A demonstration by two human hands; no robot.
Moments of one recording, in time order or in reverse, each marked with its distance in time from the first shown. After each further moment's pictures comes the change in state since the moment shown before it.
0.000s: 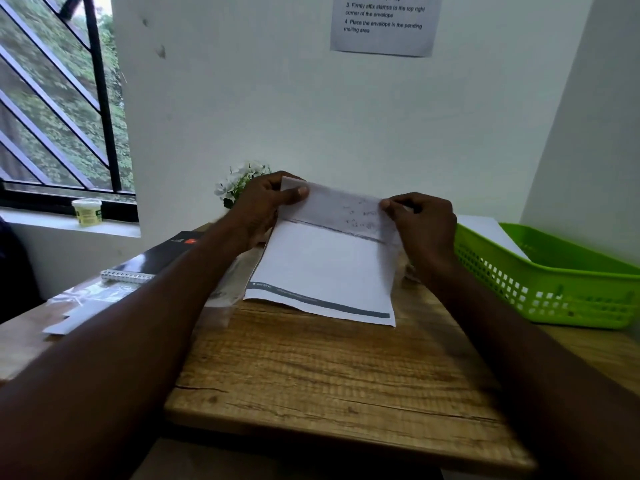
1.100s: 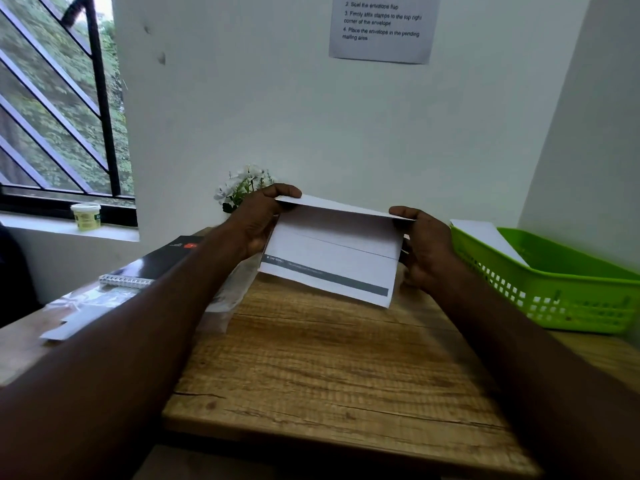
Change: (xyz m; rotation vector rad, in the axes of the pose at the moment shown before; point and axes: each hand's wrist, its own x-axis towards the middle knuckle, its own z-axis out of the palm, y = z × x) left_hand 0.003 -0.006 -0.003 -0.065 0.074 -0.183; right_hand 0.000 0.002 0.000 0.581 -0.106 0.587
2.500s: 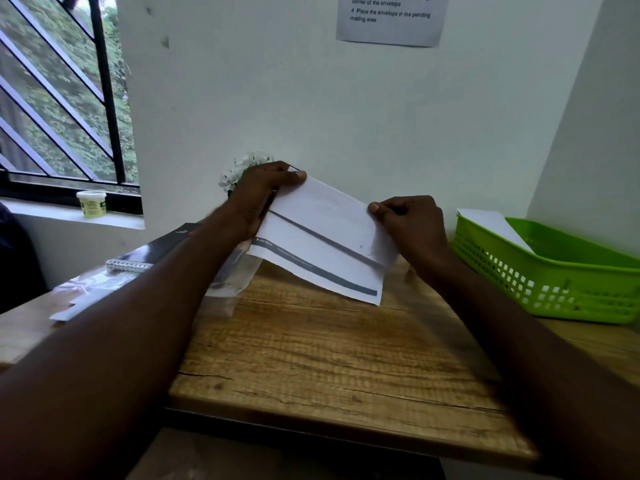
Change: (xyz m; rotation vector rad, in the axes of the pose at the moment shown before) left_hand -0.017 0.020 -0.001 0.068 0.002 0.078; right_hand -0.010 0.005 0.008 -0.752 -0.065 -0.553
